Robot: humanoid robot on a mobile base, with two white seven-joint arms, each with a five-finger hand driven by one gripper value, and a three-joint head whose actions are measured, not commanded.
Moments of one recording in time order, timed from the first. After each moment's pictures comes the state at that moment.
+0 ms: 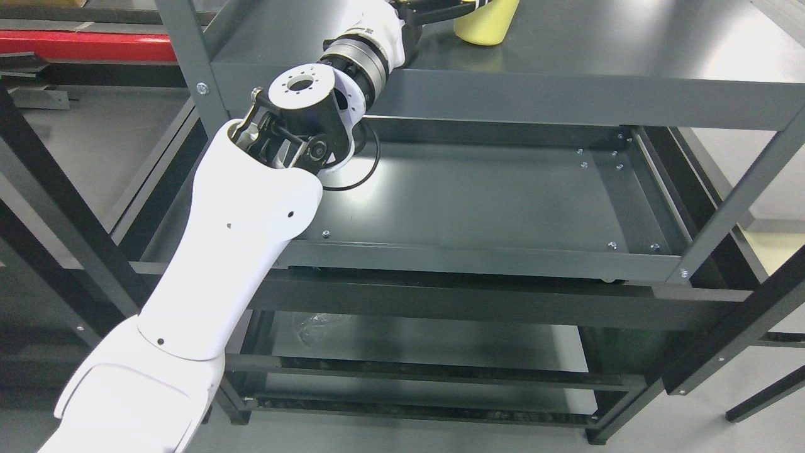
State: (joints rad) left arm -1.22 0.00 -0.50 -1.36 0.75 0.53 0.36; right arm 0.00 0.00 0.00 -0.24 0.00 0.09 -0.12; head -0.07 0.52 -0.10
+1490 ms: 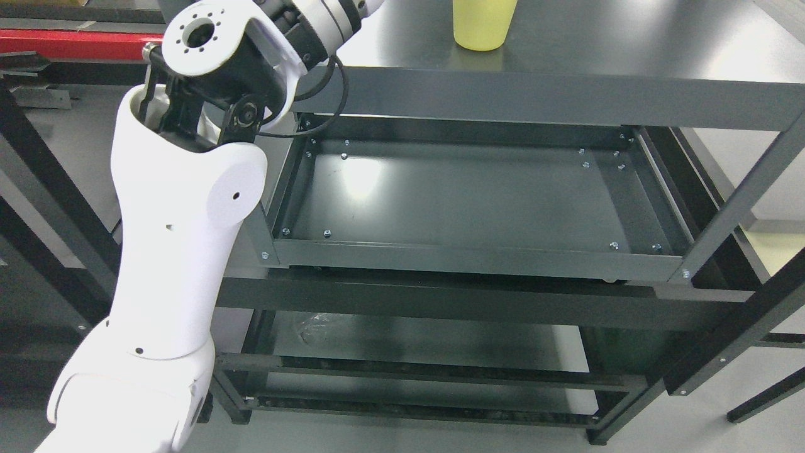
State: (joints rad) left arm -1.22 0.00 -0.32 -1.59 0.52 0.56 -0.42; right arm 0.00 0.00 0.00 -0.24 0.00 0.09 -0.12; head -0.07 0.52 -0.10
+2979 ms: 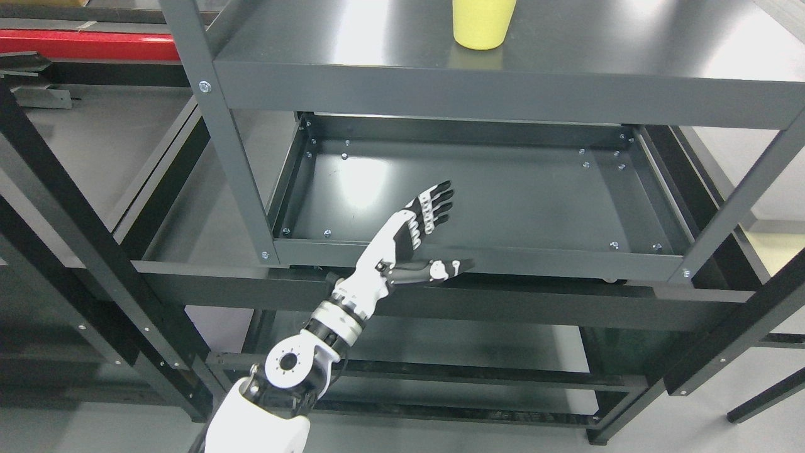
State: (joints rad) left arm -0.41 0.00 -0.41 -1.54 0.29 0.04 -0.15; right arm 0.00 0.00 0.00 -0.24 0.00 0.09 -0.12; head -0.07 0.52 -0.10
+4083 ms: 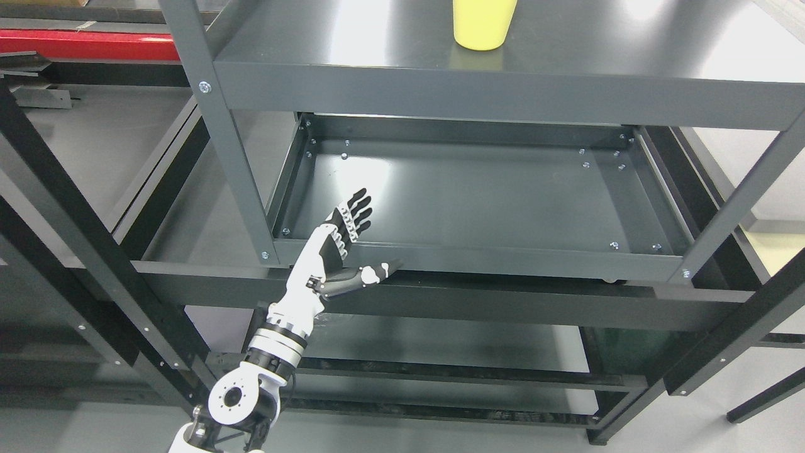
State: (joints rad) left arm -0.28 0.00 -0.22 -1.69 0.19 0.08 -0.11; right arm 0.00 0.00 0.00 -0.24 0.00 0.09 -0.12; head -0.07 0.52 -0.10
